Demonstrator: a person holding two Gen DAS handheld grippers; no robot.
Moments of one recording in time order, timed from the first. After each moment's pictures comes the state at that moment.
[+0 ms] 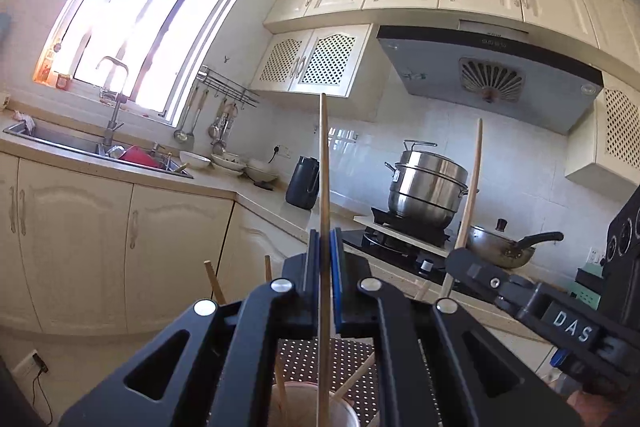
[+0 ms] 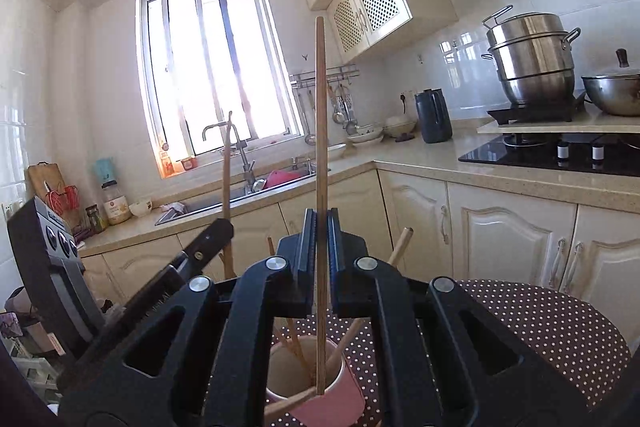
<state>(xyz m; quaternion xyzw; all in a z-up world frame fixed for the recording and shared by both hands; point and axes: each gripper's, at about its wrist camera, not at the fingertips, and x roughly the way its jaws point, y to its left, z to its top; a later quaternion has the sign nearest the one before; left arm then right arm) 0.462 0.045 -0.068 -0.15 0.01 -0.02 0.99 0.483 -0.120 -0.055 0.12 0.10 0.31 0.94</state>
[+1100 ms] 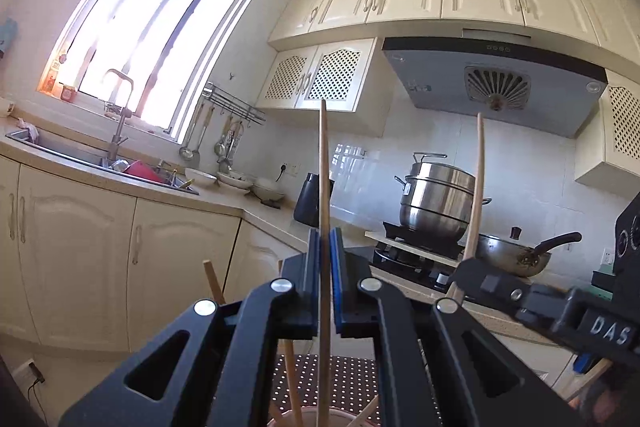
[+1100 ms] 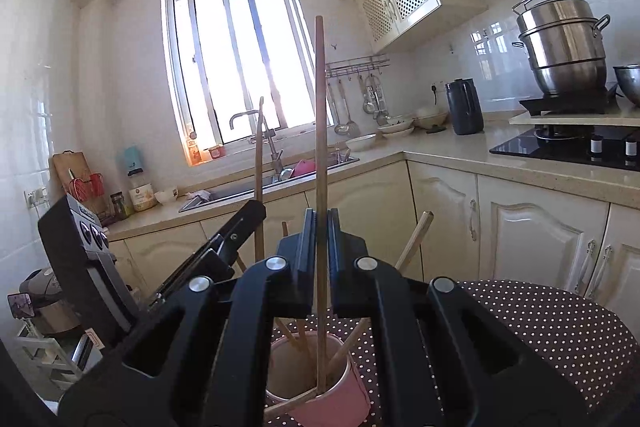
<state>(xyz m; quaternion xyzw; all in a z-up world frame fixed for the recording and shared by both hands) 0.484 0.046 -0.089 -0.15 -0.02 0.00 0.99 0.500 -0.117 -0.070 0.11 0.10 0.37 0.92</state>
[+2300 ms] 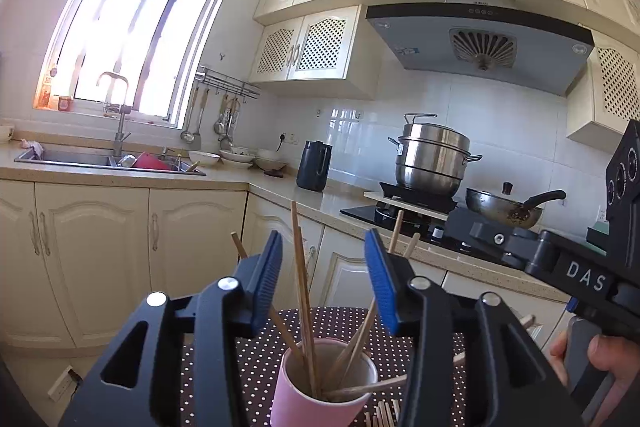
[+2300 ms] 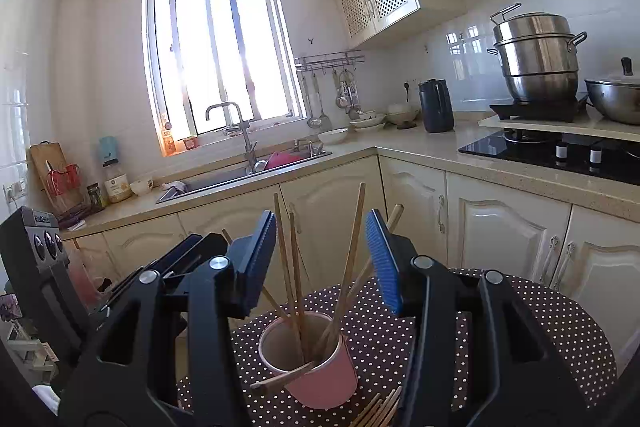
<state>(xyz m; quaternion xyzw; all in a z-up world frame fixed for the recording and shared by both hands) 0.420 0.039 -0.062 -0.10 0.05 -0.01 0.99 0.454 -0.124 -0.045 0.08 0.12 0.30 0.94</state>
